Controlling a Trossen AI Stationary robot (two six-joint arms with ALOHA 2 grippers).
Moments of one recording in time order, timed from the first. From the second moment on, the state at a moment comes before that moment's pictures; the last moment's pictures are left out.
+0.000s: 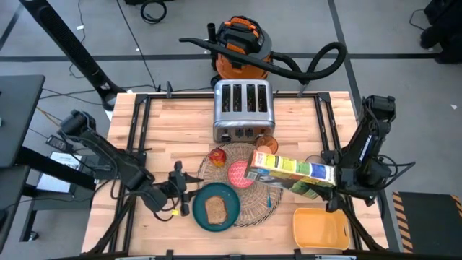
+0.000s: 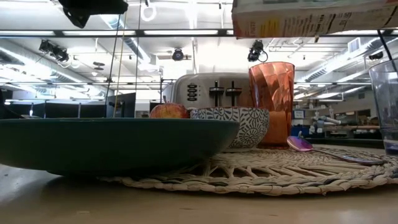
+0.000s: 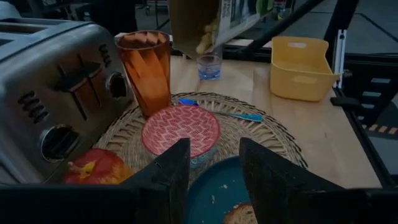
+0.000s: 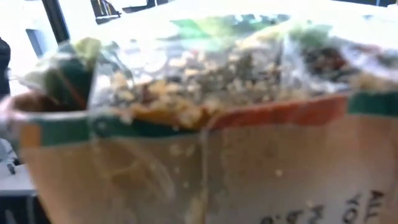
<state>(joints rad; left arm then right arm) -0.71 1.28 0.71 0.10 -0.89 -0.40 1.30 1.13 0.37 1.46 1.56 -0.55</state>
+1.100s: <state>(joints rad) -0.72 1.29 0.71 0.11 -0.83 -0.46 1.23 1.49 0.39 1.47 1.57 -0.36</state>
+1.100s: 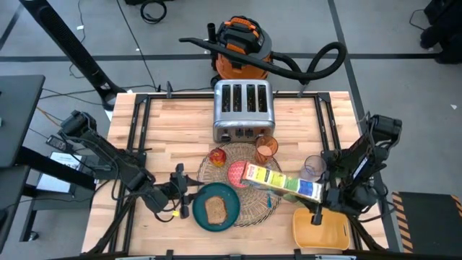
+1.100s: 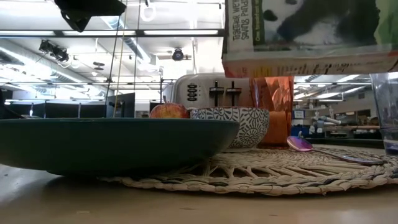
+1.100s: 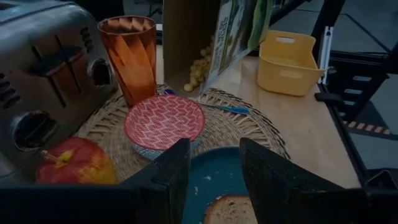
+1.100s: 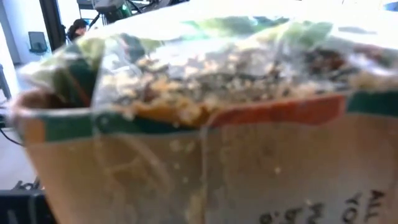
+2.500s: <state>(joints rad) -0.72 1.29 0.71 0.11 -0.81 -0.46 1.12 1.50 0.47 1.49 1.57 -0.48</state>
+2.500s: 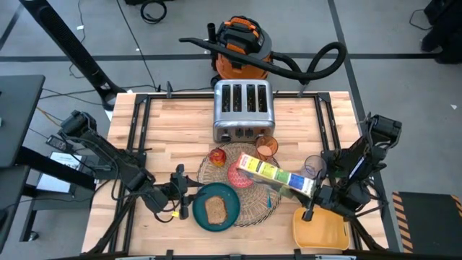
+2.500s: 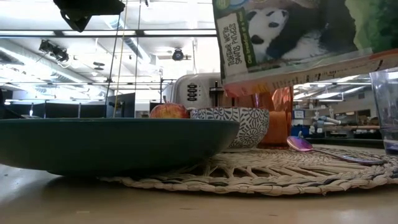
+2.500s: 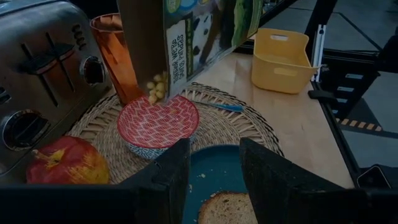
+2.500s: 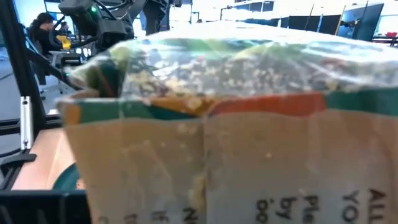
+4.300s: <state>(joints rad) -0.72 1.29 0.71 0.12 -0.81 -0.48 1.15 1.47 0.50 1.47 1.57 -0.52</state>
